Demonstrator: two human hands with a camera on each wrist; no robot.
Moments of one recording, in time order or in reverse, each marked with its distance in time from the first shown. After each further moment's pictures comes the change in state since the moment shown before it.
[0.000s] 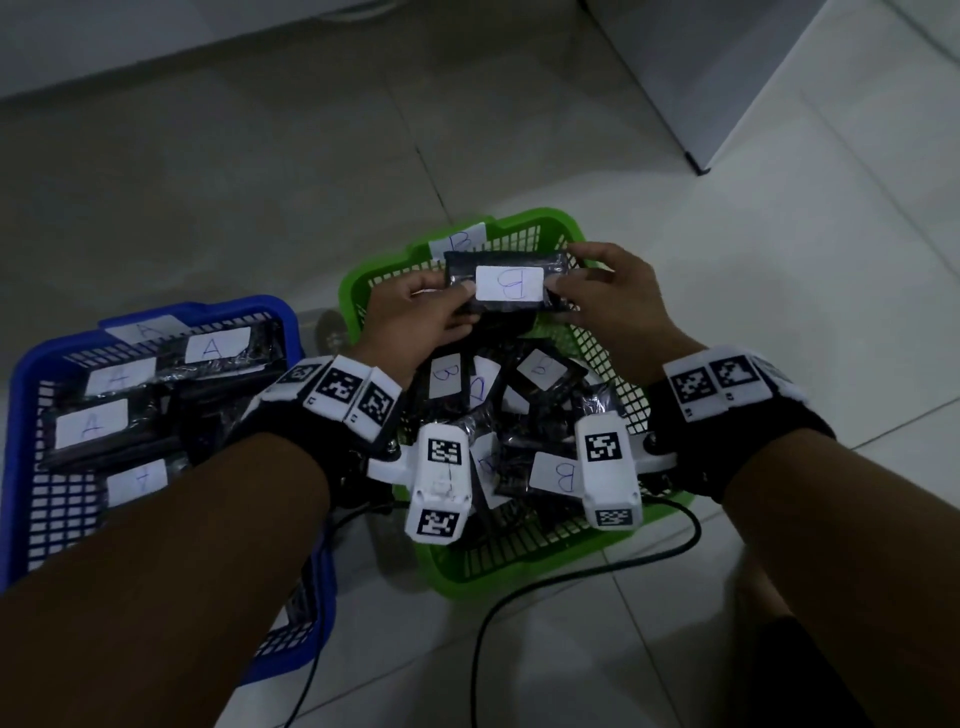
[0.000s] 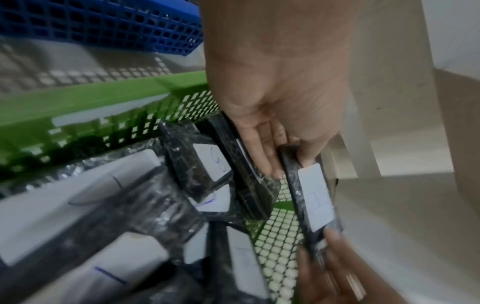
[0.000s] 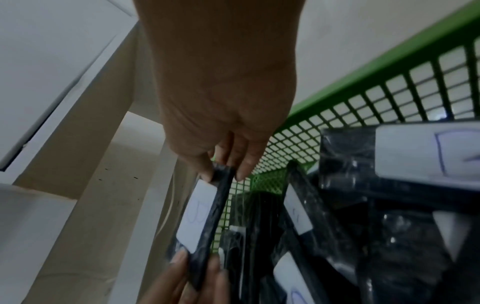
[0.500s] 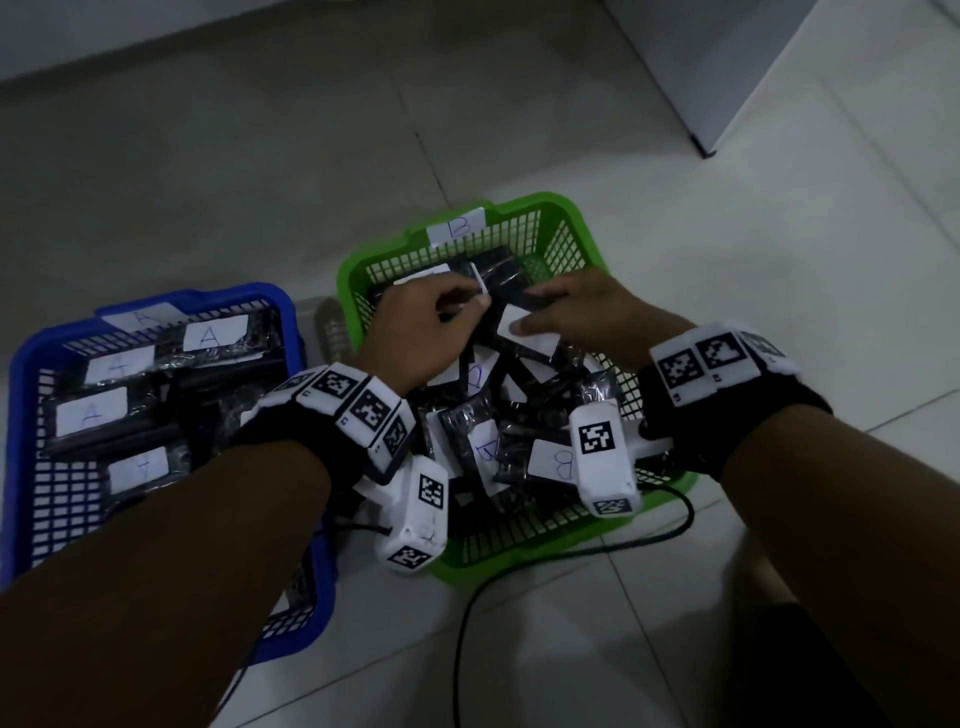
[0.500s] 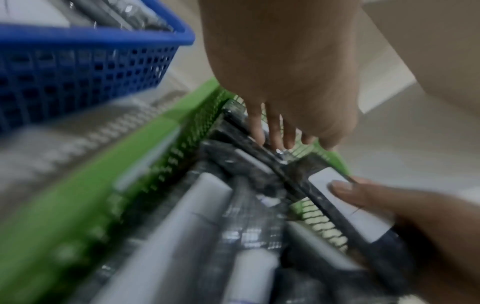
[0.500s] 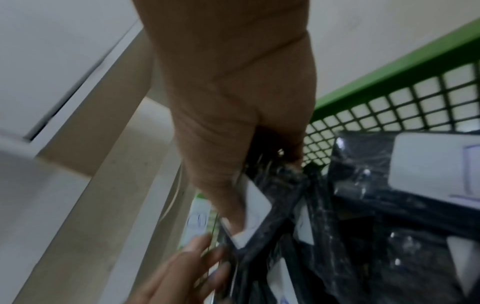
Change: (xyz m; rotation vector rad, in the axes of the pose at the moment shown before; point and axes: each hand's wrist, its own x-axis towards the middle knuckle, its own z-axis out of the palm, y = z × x) left_hand 0.003 -0.024 -0.009 0.693 -0.108 0.467; right_hand -0.002 0.002 0.004 -0.523 -0.360 0.067
